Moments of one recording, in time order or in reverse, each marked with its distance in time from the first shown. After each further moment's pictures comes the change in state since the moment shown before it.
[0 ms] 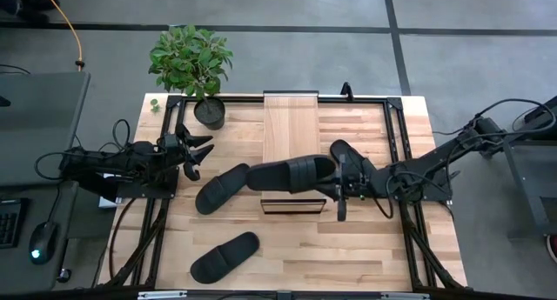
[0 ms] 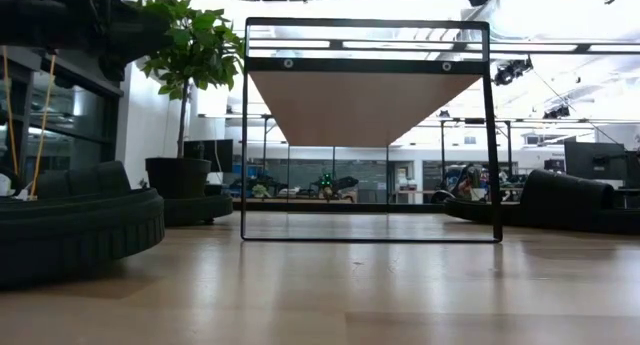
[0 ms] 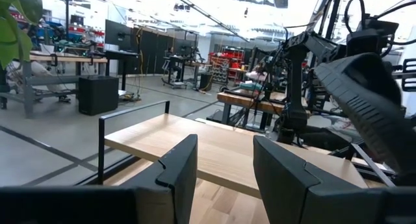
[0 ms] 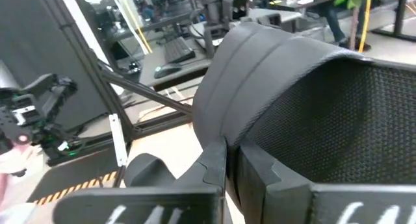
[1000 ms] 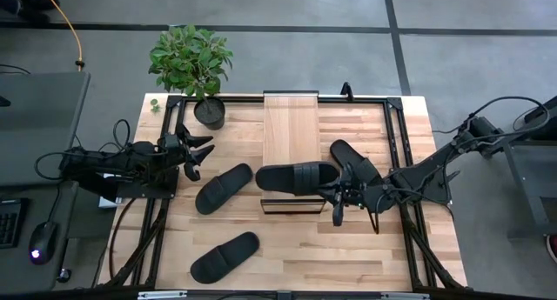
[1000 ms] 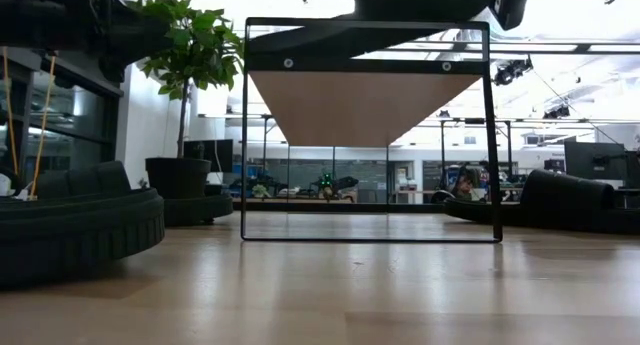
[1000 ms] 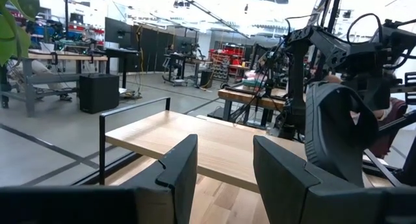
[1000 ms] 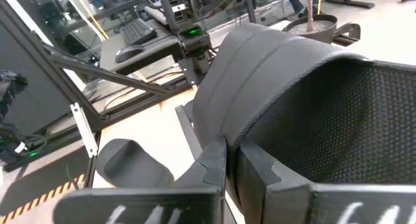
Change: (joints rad) left arm 0.000 0.000 0.000 -0.015 0.000 0.003; right arm 0.098 0.061 0.000 -0.131 0.204 0.216
